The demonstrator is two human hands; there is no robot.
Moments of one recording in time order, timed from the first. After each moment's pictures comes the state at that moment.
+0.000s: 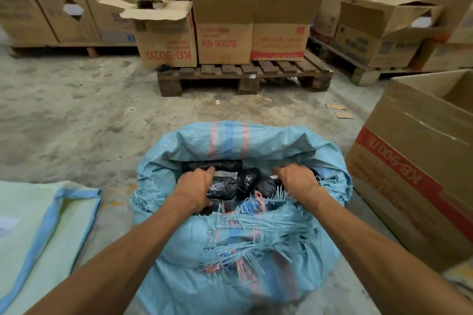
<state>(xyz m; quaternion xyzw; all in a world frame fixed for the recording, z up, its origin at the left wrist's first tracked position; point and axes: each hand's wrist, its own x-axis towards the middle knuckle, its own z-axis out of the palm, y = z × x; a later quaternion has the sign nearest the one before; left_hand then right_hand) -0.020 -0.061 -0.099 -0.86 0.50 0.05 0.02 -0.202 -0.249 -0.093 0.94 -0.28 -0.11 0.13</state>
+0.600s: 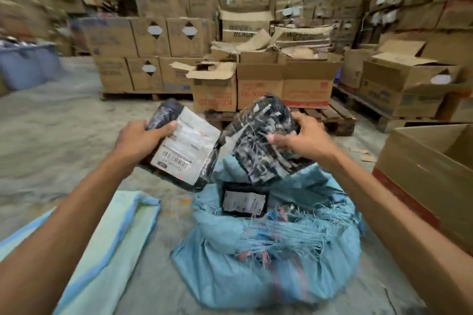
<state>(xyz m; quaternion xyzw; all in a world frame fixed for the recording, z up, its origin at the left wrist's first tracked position) -0.017 0.132 0.143 -0.83 0.21 0.01 -0.51 -0.233 -0.120 0.154 0.84 -0.25 0.23 -0.42</state>
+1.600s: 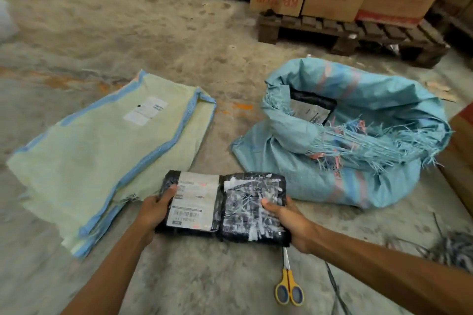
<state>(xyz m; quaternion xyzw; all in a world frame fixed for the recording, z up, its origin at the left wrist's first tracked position) -0.101 0.367 -0.182 -0.80 -0.13 0.27 -0.51 -0.266 0.105 -0.158 0.58 -0.41 -0.09 -0.70</state>
